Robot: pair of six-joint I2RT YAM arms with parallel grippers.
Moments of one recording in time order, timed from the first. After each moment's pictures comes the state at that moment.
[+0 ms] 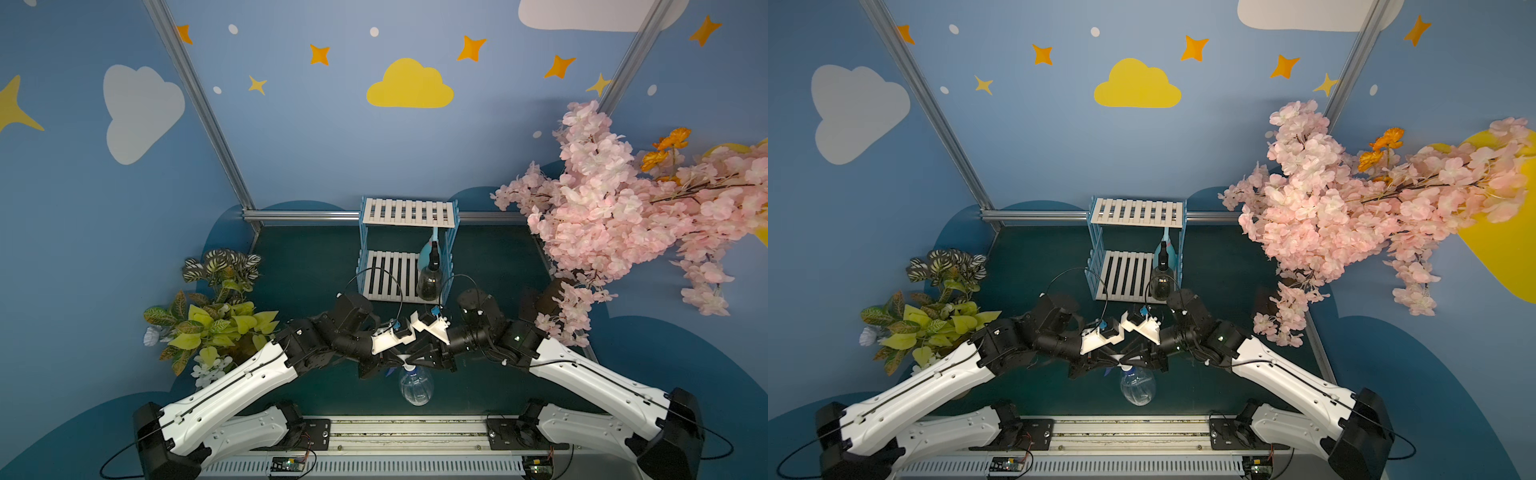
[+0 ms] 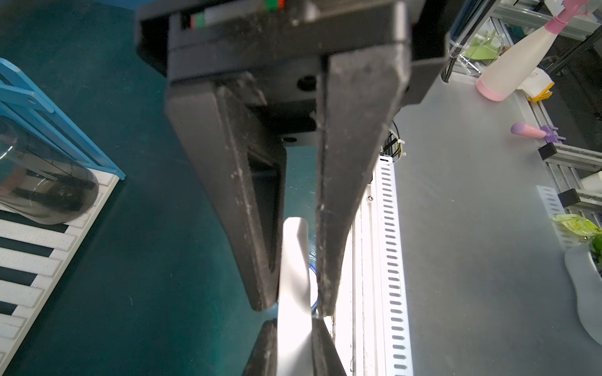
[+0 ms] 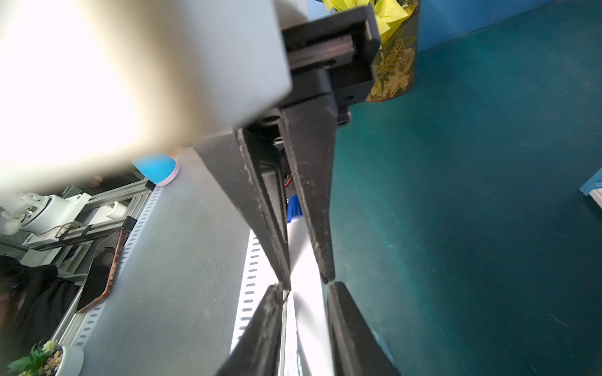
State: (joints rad) left arm -0.87 1.03 0.99 -0.76 0.52 0.29; right arm 0.90 1.09 0.83 -0.33 -0.83 -0.08
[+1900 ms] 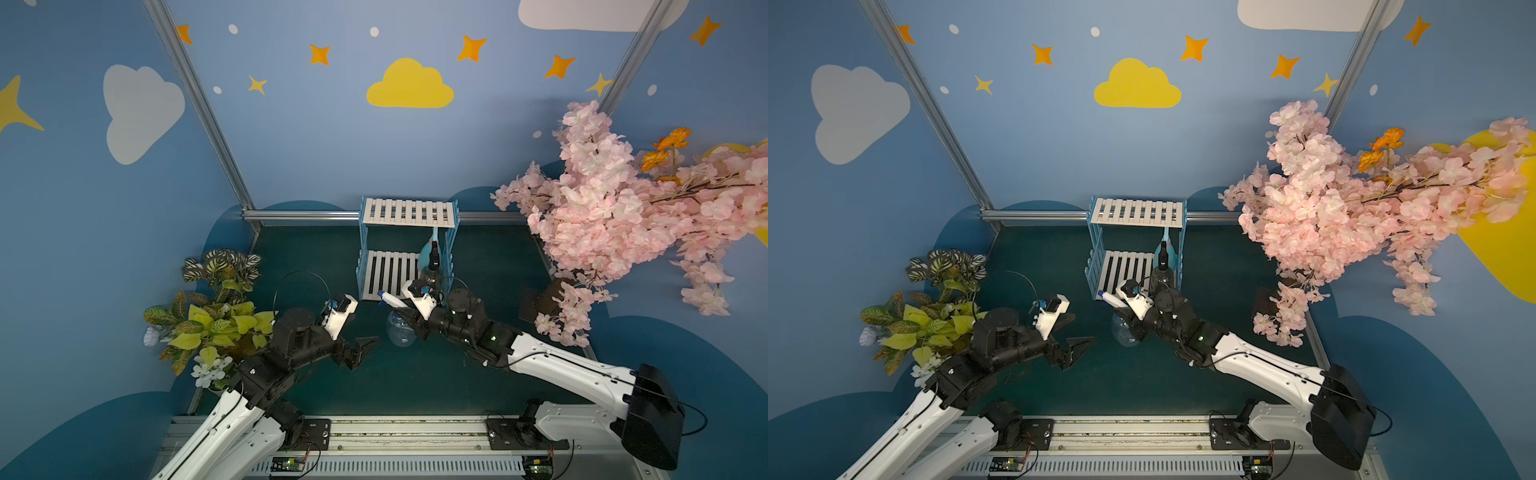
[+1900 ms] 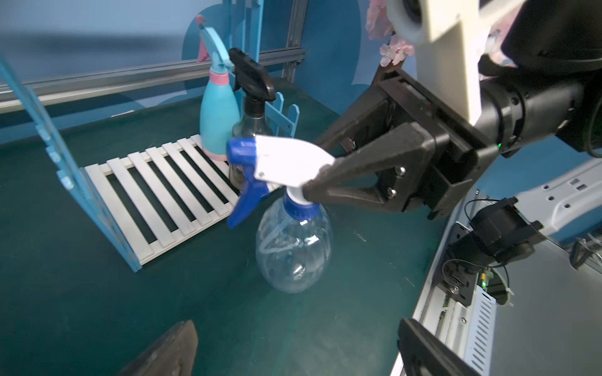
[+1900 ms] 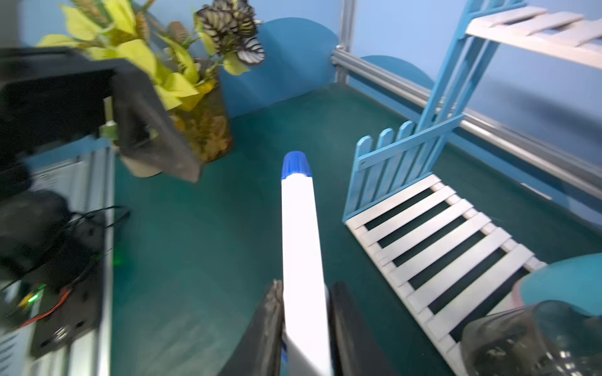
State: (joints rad) left arm -0.56 0.60 0.65 -0.49 0.34 -0.10; right arm 0.96 1.27 0.82 0.15 -0.06 -0.03
